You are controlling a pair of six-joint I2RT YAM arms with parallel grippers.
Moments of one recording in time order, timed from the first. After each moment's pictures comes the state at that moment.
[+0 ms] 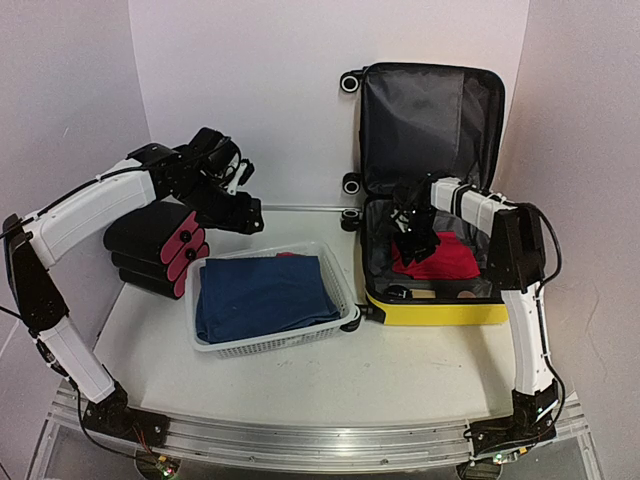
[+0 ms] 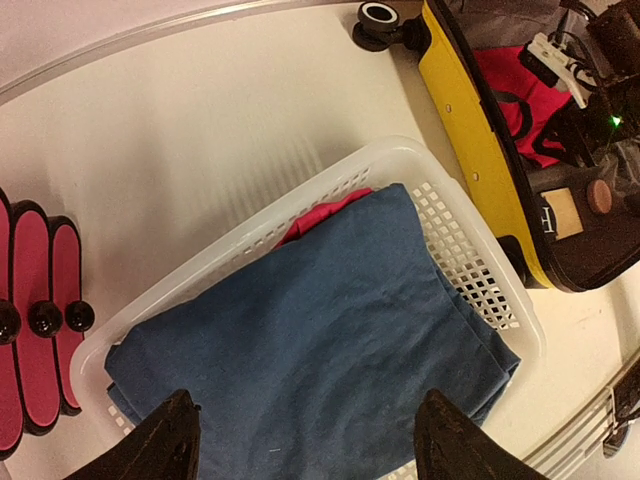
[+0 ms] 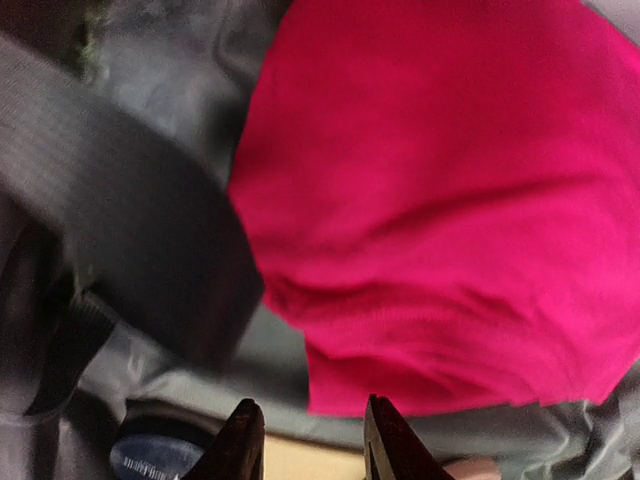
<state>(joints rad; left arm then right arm) -0.66 1.63 1.66 -0.93 -0.03 -0.32 0.39 2.32 2.06 -1.17 0.09 0.08</state>
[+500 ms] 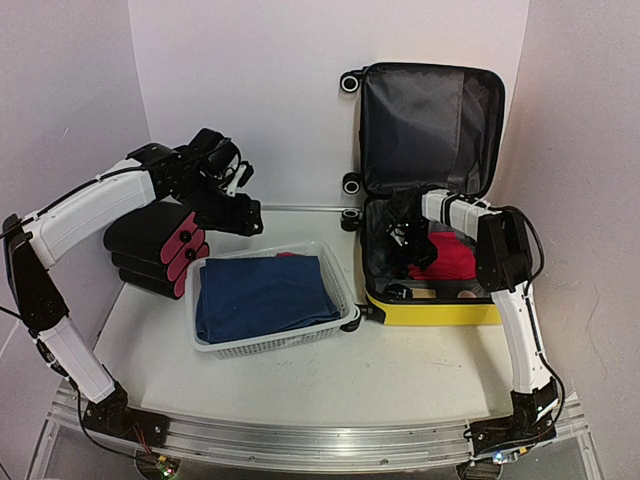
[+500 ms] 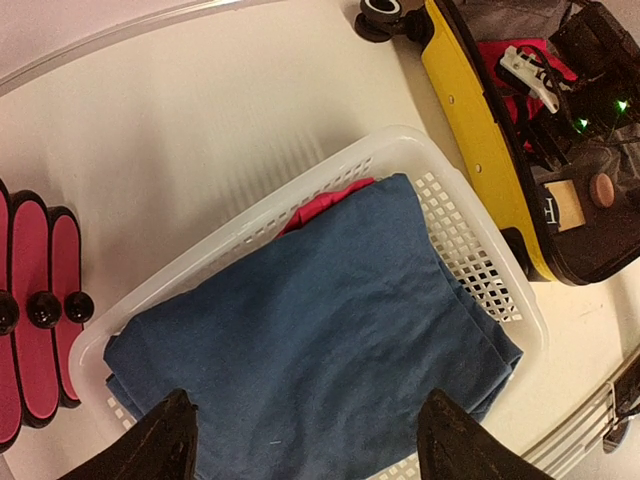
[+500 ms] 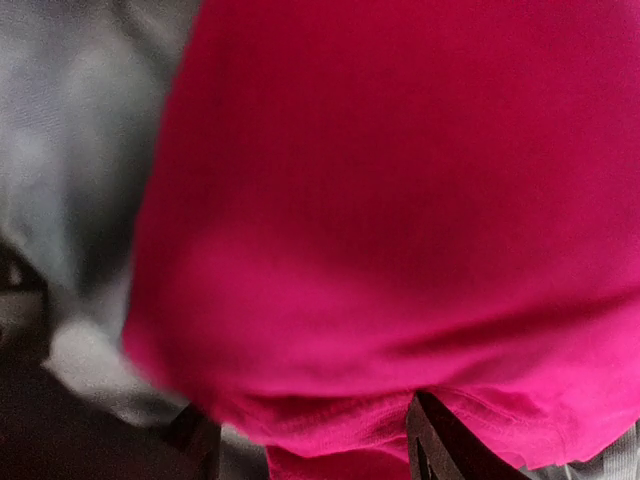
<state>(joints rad) -0.66 1.63 1.66 -0.95 -0.02 -0.32 0.39 2.45 2.10 -1.16 0.16 -0.03</state>
